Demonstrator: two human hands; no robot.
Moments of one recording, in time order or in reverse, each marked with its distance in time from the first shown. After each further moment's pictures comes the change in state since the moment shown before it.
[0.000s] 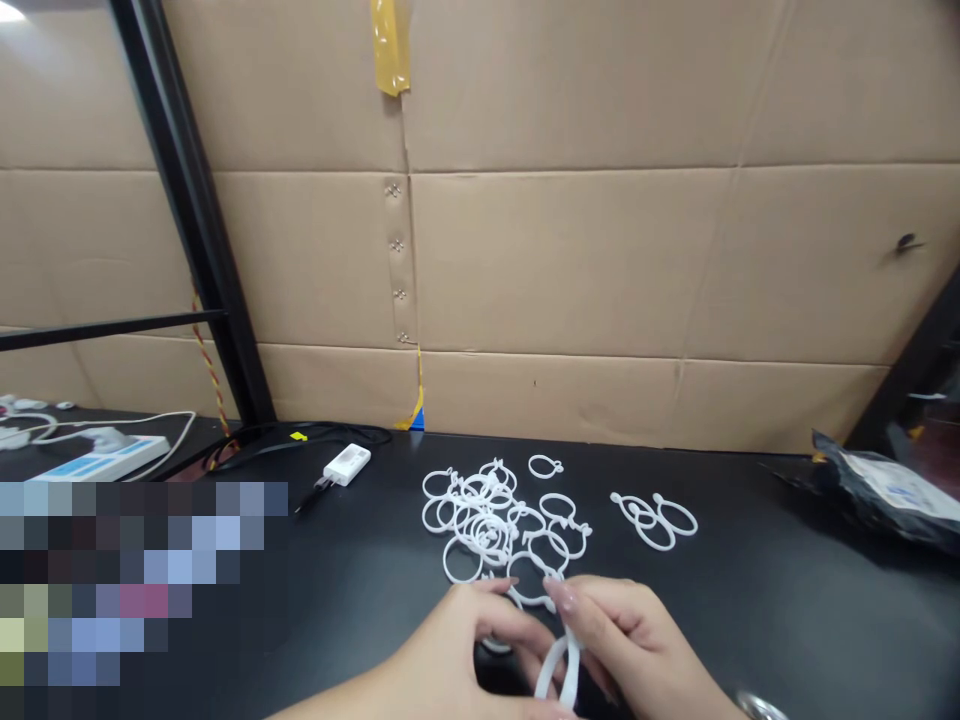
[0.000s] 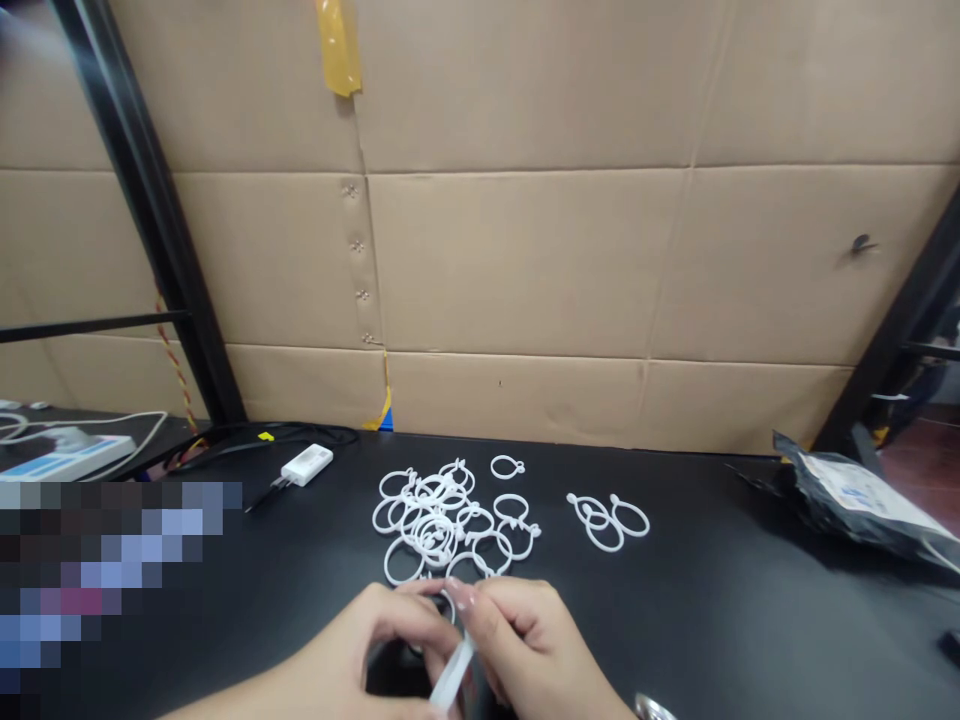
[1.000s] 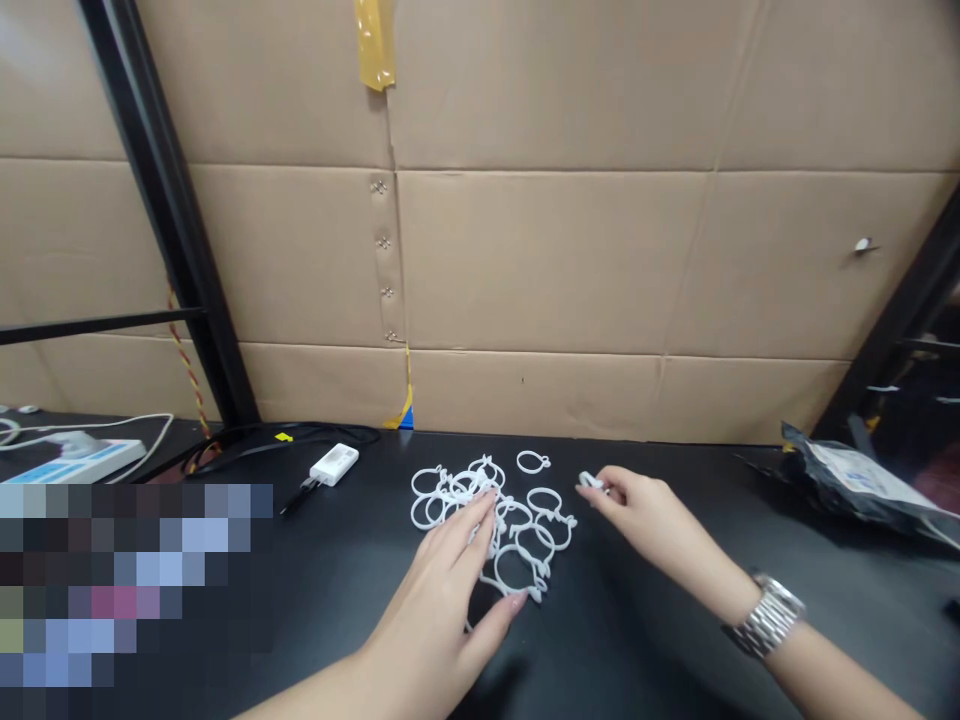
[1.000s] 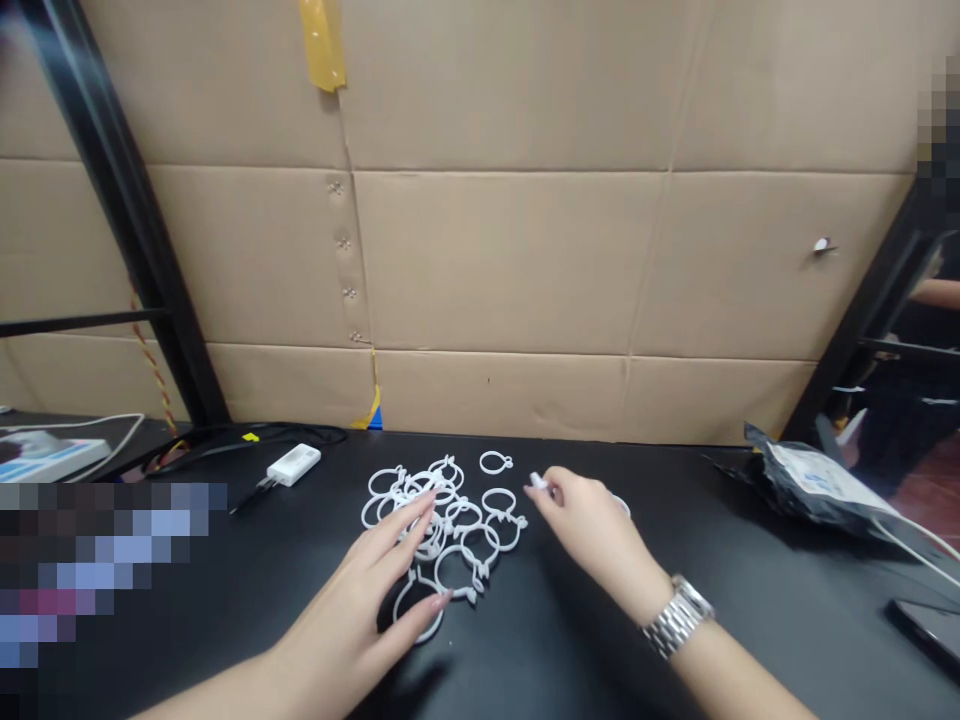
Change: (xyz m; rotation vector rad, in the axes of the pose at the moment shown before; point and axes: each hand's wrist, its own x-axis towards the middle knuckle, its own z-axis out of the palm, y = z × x) left_hand 0.001 -0.033 0.003 0.880 0.469 0.226; right_hand 0.032 0.008 -0.088 -0.997 0.401 0.148
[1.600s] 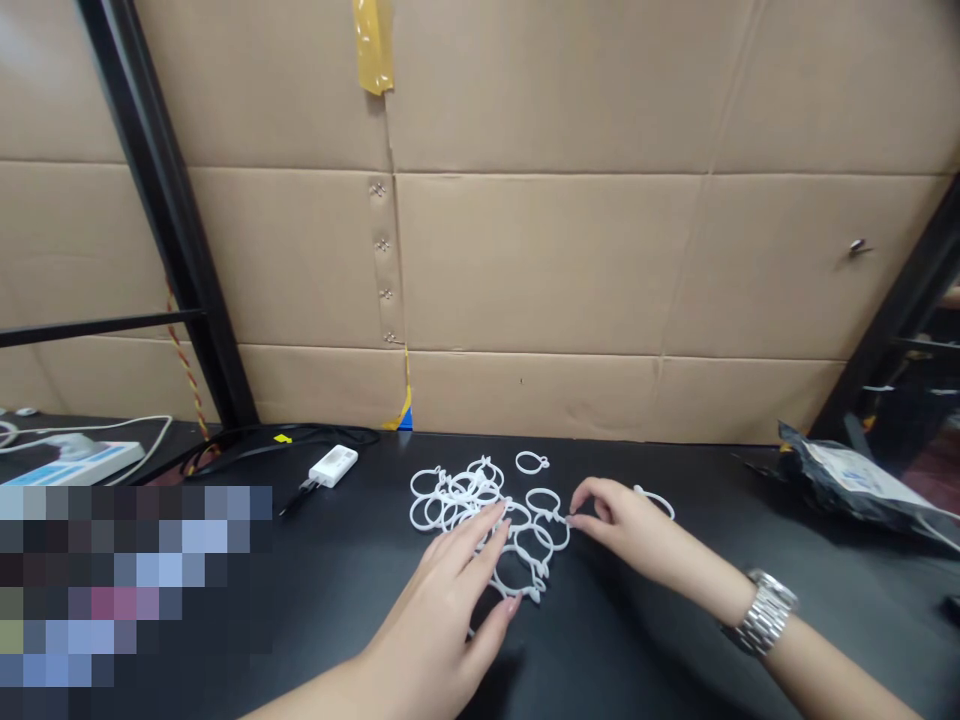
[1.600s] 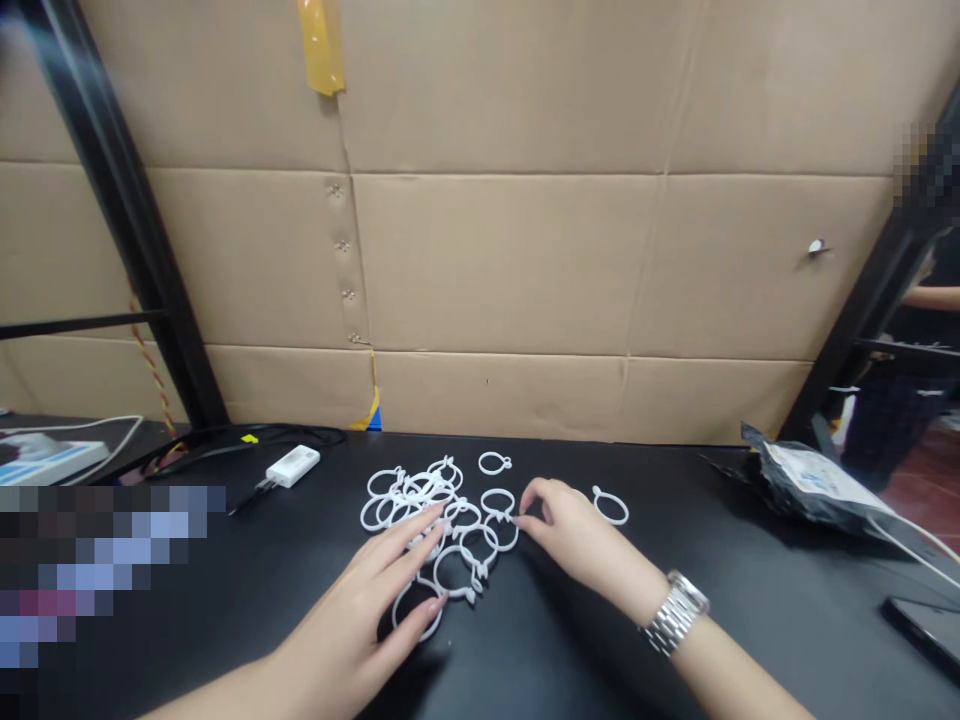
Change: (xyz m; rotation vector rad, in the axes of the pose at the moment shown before) left_hand 0.001 0.001 0.000 -0.038 -0.007 0.084; right_hand 0.000 0.008 0.009 -0.026 -0.158 -0.133
